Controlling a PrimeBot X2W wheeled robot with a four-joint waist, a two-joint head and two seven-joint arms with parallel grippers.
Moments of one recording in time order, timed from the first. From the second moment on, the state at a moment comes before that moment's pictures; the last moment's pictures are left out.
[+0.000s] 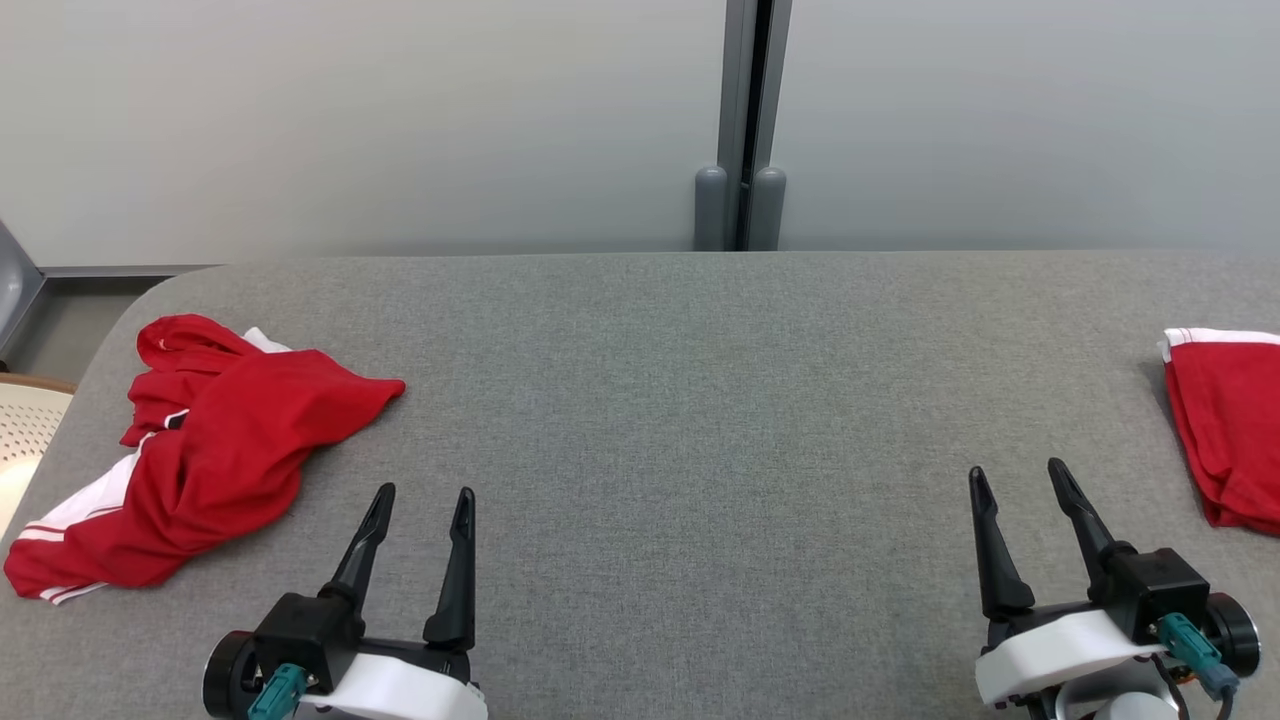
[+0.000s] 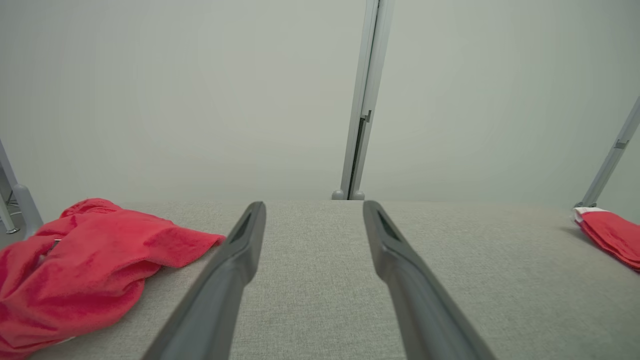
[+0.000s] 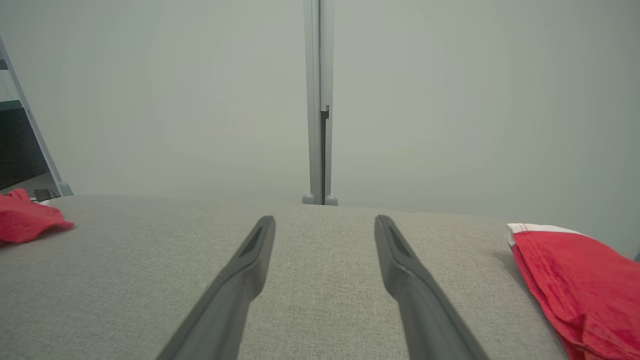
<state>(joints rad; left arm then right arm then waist) 0.00 0.05 -0.17 0.17 -0.23 -0.01 -0.26 -0.11 -0.05 0.04 0.34 0.05 0.13 -0.26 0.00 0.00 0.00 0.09</state>
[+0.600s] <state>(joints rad) 0.00 0.05 -0.18 0.18 -0.22 0.01 -0.26 -0.09 -0.05 0.09 0.34 0.10 0.13 -0.26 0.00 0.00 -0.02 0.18</state>
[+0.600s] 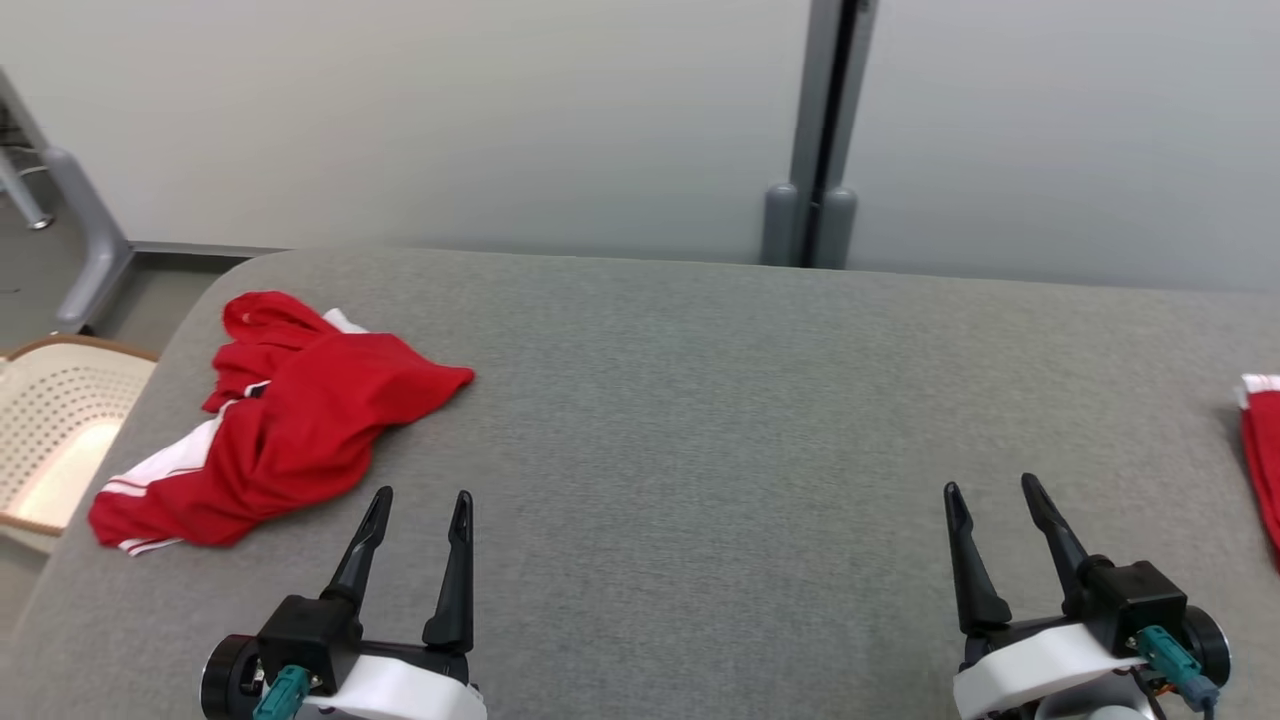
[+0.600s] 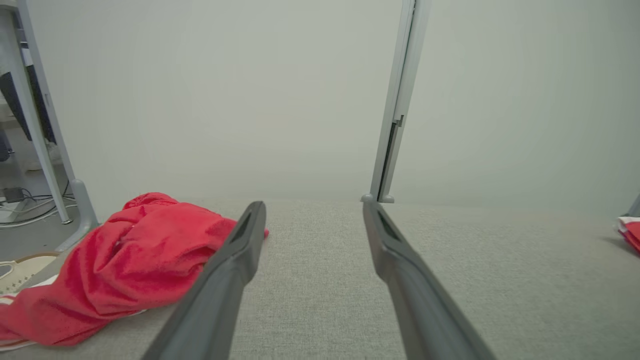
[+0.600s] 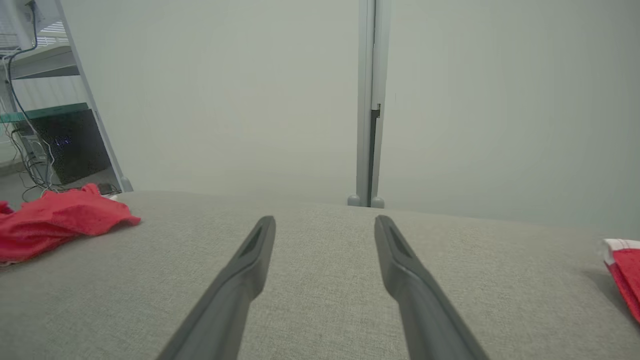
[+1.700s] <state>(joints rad) 0.04 0.05 -0.06 0.14 -0.22 0.02 -0.26 -0.16 -0.05 0.29 0.42 0.17 0.13 -0.26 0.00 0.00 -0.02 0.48</state>
